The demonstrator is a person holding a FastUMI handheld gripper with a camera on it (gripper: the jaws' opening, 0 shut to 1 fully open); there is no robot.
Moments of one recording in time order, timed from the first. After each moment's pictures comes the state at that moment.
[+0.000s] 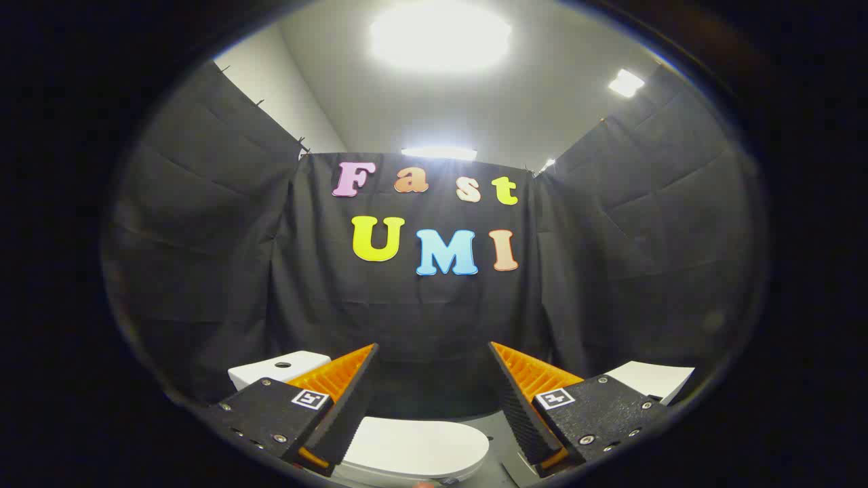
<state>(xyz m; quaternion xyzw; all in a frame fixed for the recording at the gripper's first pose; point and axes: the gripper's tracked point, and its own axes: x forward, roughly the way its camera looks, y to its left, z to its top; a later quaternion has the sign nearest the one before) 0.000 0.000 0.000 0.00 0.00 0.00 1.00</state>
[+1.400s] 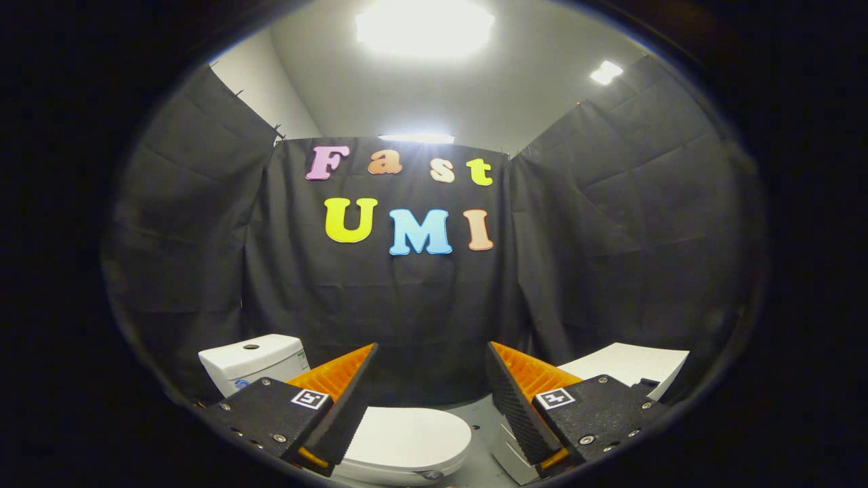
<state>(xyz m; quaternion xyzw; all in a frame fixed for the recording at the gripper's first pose) 0.011 -0.053 -0.073 0.02 0.03 -0.05 1.00</state>
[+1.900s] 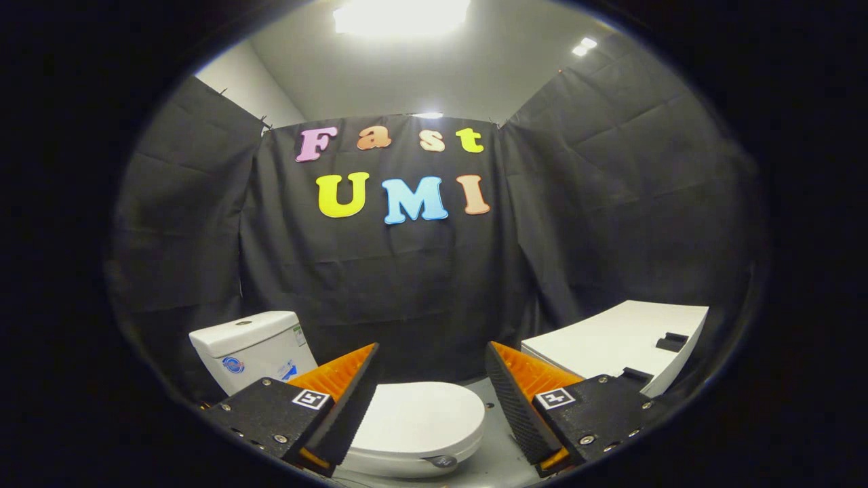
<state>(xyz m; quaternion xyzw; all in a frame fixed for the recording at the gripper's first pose) 0.017 -0.049 -0.187 0.06 0.09 -0.04 0.99</state>
